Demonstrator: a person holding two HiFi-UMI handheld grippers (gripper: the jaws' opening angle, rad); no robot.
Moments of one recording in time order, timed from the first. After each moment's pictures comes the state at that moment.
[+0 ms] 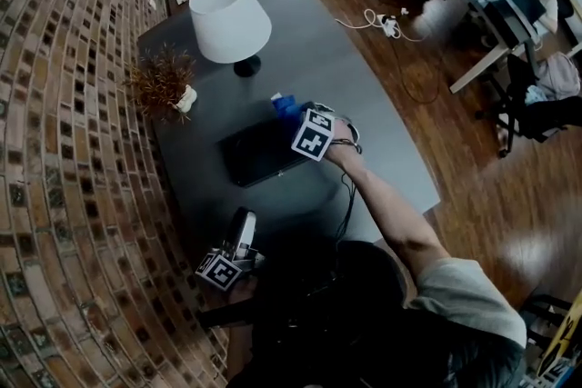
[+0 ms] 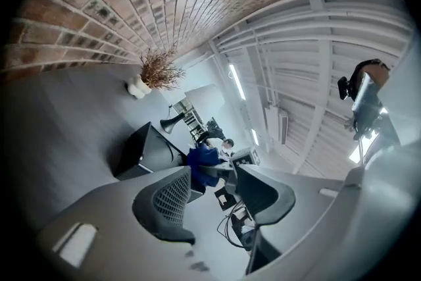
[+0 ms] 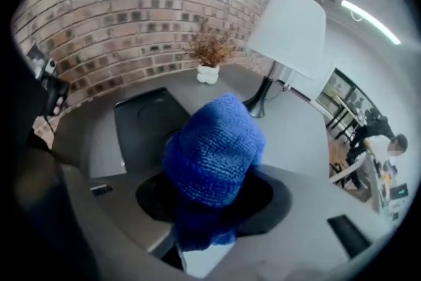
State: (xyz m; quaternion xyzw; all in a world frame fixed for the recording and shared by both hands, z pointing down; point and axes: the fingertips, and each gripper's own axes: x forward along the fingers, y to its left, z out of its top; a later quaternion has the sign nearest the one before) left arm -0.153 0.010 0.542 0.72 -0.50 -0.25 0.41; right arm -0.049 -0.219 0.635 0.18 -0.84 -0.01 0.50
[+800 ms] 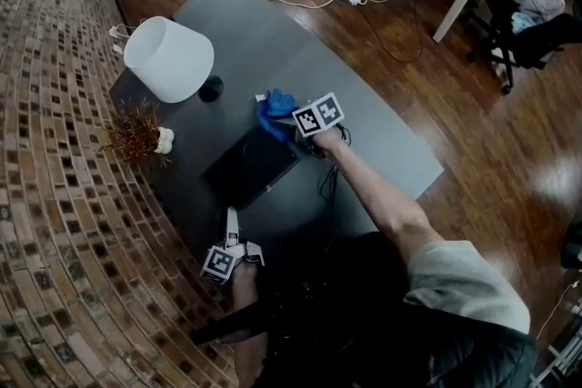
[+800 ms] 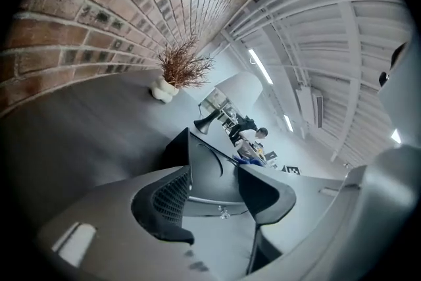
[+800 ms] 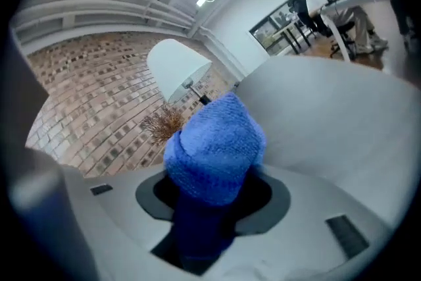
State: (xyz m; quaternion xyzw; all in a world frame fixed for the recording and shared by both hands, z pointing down) left arm -0.204 -0.058 0.615 0.67 -0.60 -0.14 0.42; right arm -0.010 -0.278 0.661 0.24 -0.86 0.43 0.10
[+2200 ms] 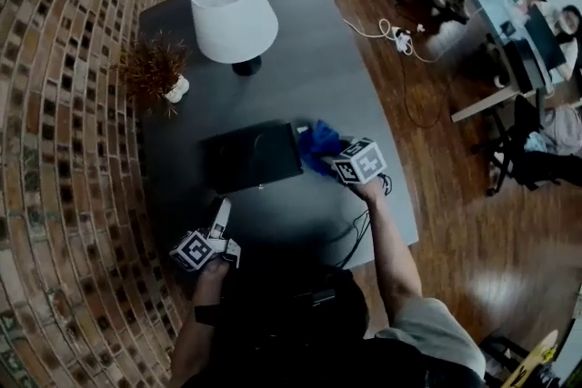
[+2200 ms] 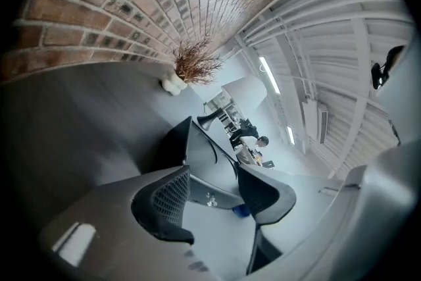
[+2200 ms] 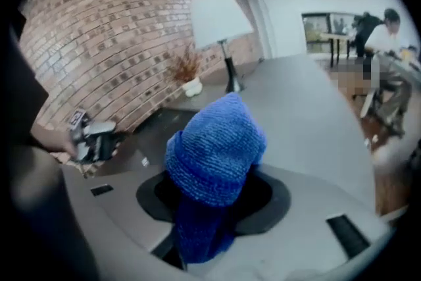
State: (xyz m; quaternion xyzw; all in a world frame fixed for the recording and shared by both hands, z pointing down) left arm -0.172 -0.041 0.614 0.64 -0.59 -0.18 0.46; right arm 0.055 -0.214 0.660 0.18 -0.89 0.25 0.35
